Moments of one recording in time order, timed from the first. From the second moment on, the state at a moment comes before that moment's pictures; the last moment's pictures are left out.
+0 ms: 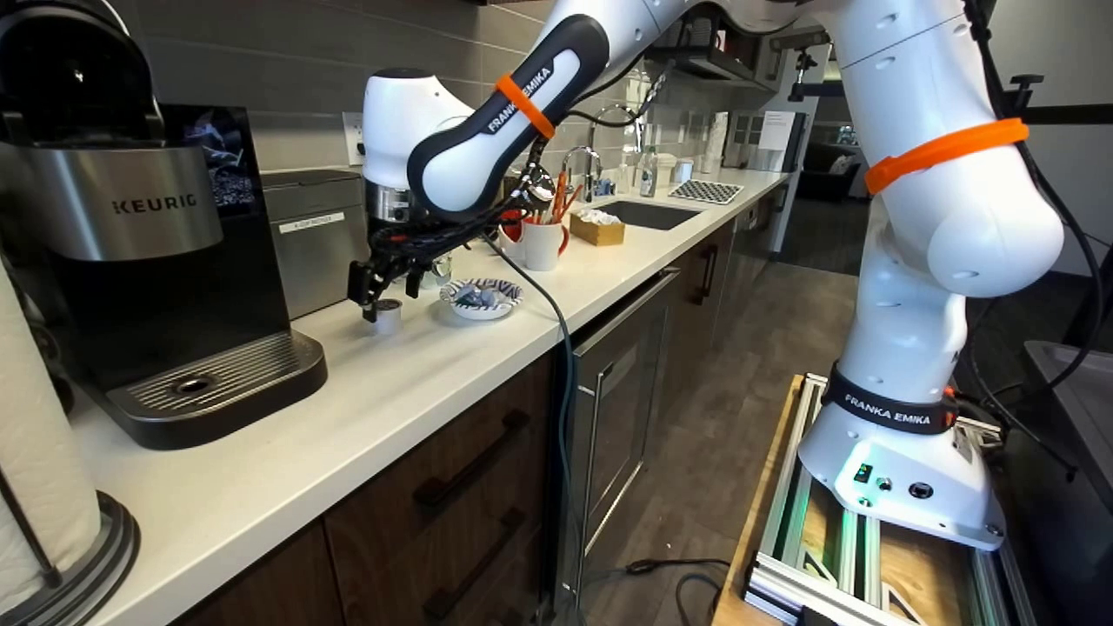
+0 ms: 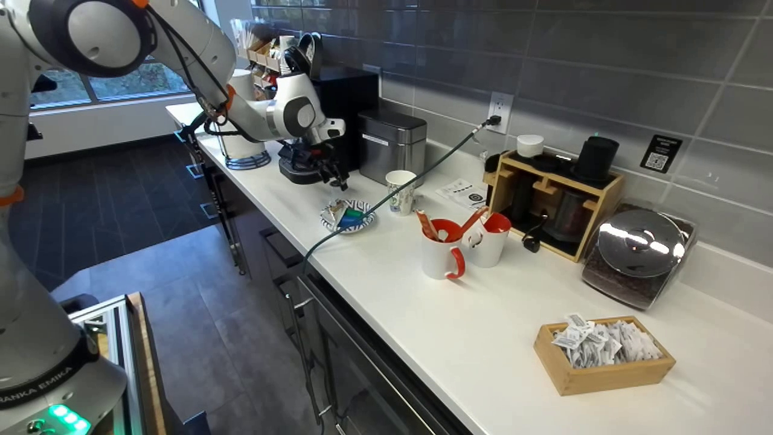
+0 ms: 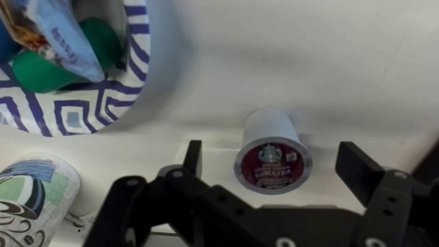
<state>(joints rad) 0.24 0.46 0.12 -1.85 -0.36 2.54 0.44</state>
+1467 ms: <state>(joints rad) 0.27 0.49 0.11 -1.71 -0.17 2.26 0.29</state>
